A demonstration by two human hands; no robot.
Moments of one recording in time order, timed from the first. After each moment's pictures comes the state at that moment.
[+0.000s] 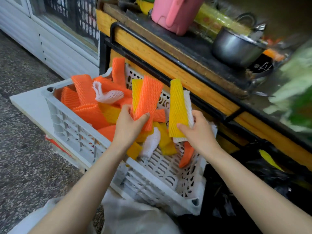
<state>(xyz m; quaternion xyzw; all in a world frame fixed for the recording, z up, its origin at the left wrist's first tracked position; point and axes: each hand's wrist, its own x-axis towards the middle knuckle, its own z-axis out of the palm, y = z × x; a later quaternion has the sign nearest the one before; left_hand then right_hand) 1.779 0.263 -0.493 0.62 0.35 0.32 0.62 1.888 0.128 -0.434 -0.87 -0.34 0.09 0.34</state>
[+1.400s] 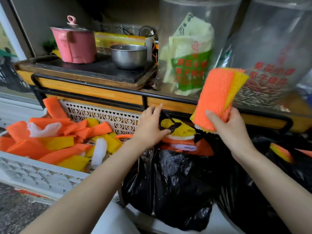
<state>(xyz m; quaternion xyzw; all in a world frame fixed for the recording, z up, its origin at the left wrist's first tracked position) 1.882 0.018 -0.396 0.95 0.09 0.15 0.26 1.936 -0.182 -0.372 -0.80 -0.12 -0.08 0.59</state>
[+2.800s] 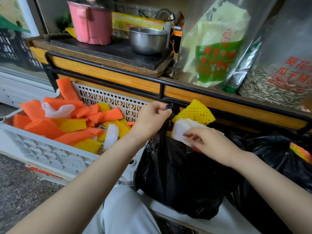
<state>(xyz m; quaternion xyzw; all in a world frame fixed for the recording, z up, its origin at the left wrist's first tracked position) 1.824 0.046 -0.381 0.77 0.13 0.16 0.60 1.908 -0.133 -0.403 -0.90 -0.41 0.05 0.13</state>
